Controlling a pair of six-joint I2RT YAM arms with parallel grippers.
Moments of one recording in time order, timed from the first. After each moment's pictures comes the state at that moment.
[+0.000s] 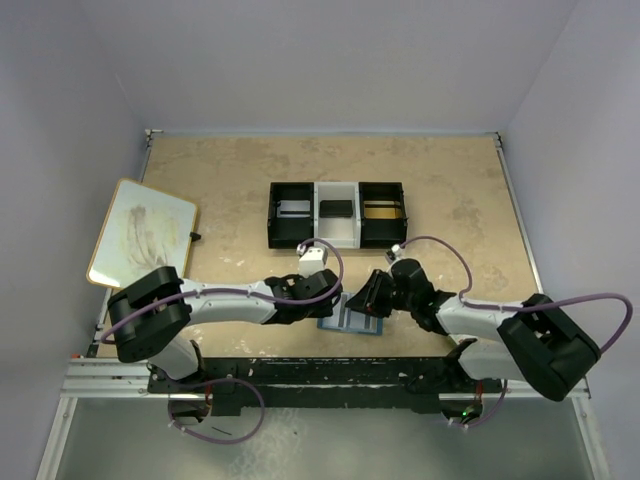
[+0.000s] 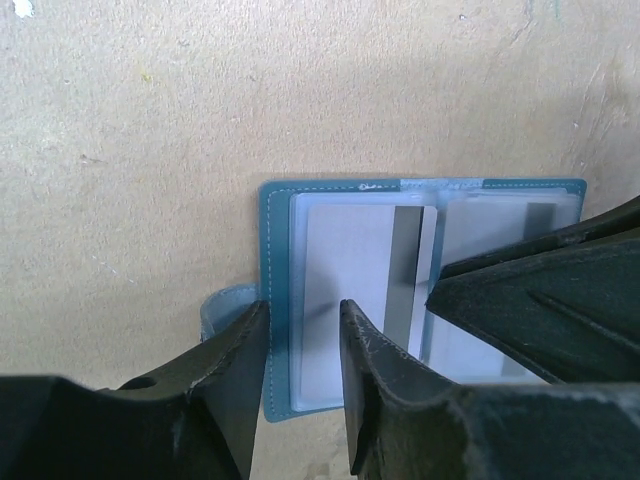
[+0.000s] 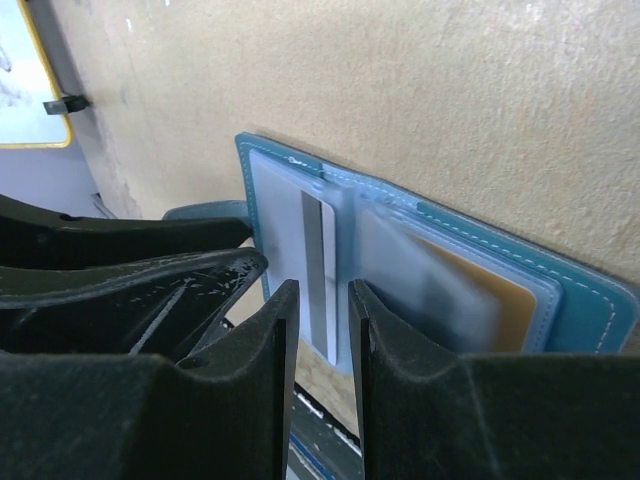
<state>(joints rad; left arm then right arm) -1.14 1.56 0.79 -0.22 -0.39 -1.03 0.65 1.26 0.26 0.32 -0.28 1.08</state>
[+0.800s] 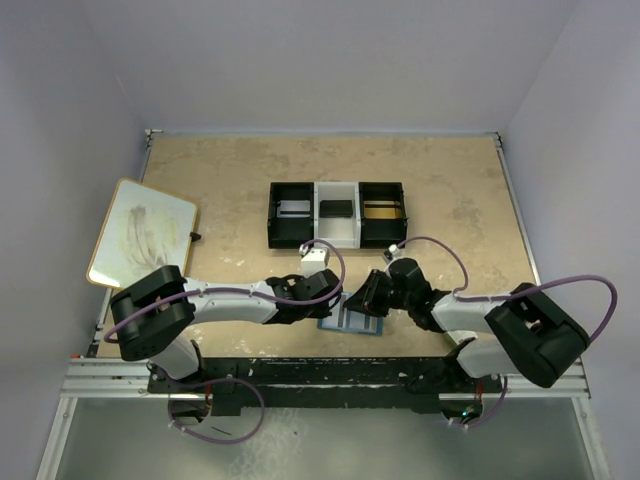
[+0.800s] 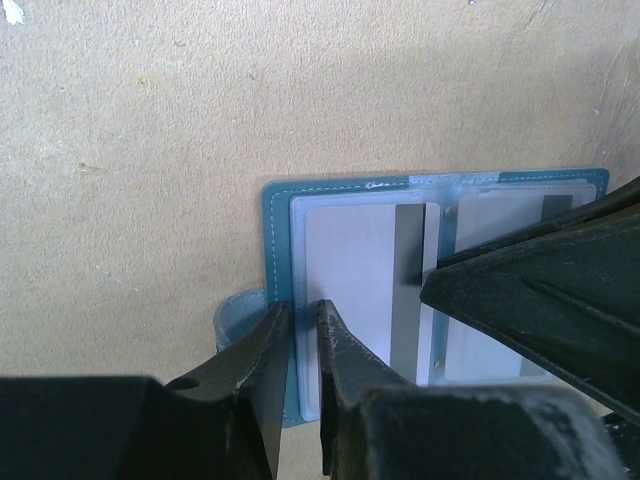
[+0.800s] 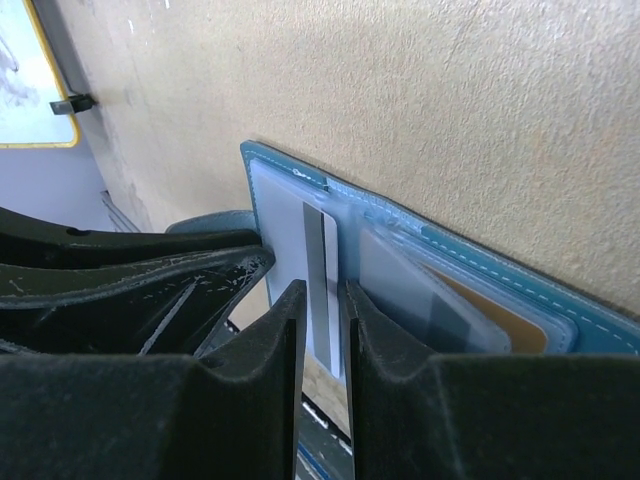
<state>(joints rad) -1.13 1.58 0.79 -0.20 -0.37 -0.98 0.65 1.34 0.26 0.41 -0.31 1.10</state>
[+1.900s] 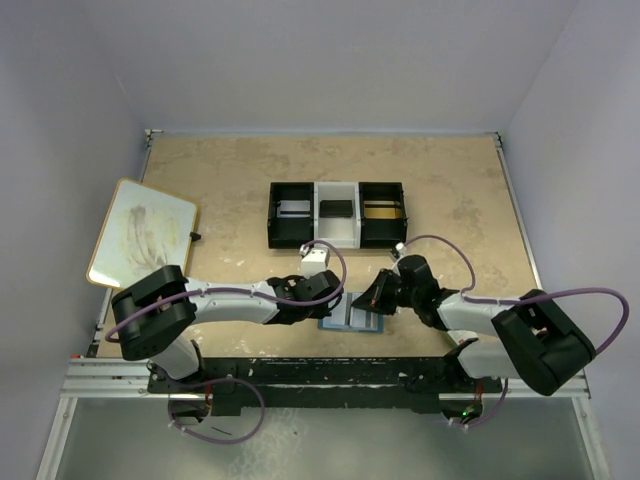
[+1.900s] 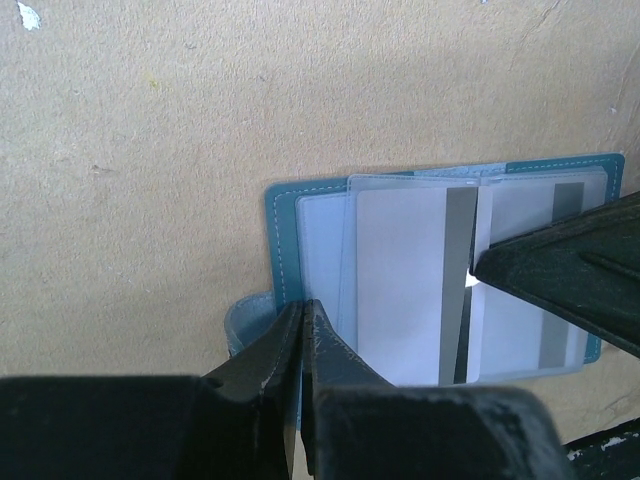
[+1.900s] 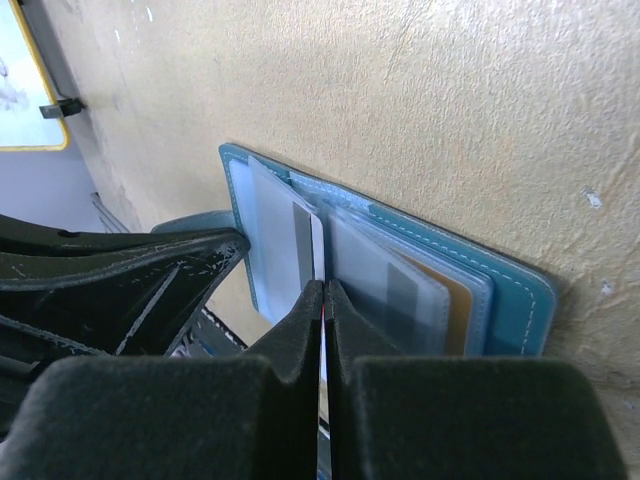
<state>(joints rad) -1.13 1.58 0.79 -0.22 -0.40 -0.97 0.56 1.30 0.25 0.33 -0.36 1.03</state>
